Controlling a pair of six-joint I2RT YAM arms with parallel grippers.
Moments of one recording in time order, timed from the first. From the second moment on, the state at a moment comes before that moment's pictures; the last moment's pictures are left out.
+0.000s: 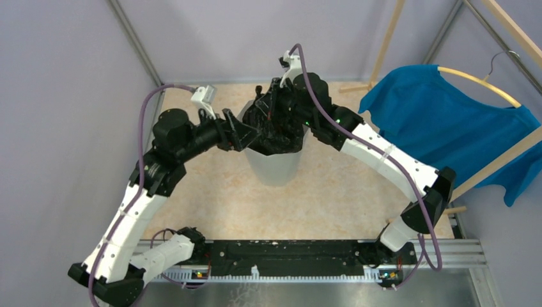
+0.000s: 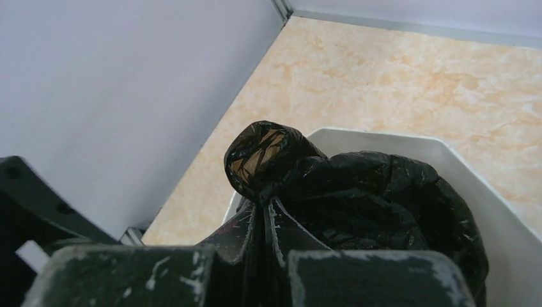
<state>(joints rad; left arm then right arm) -0.48 0.91 1.25 -0.49 0.33 -0.52 0.87 1.59 1.70 -0.30 0.08 0.46</state>
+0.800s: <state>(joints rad) -0.48 1.09 1.20 -0.36 0.34 -0.55 0.87 1.59 1.69 -0.25 0.04 0.58</state>
